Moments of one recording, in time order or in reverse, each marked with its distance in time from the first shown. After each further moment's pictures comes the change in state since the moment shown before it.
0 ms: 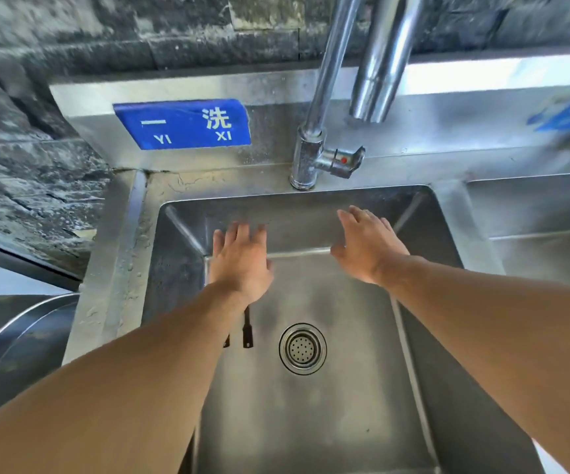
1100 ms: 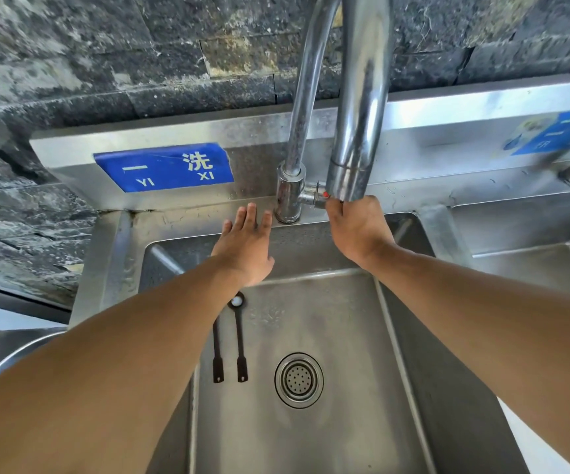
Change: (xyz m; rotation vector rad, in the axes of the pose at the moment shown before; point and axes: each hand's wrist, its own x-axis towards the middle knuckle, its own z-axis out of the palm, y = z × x) left_hand 0.089 0.009 -0.029 0.076 -0.203 0.148; right_hand 0.047 -0.005 -0.059 0.411 0.303 0.076
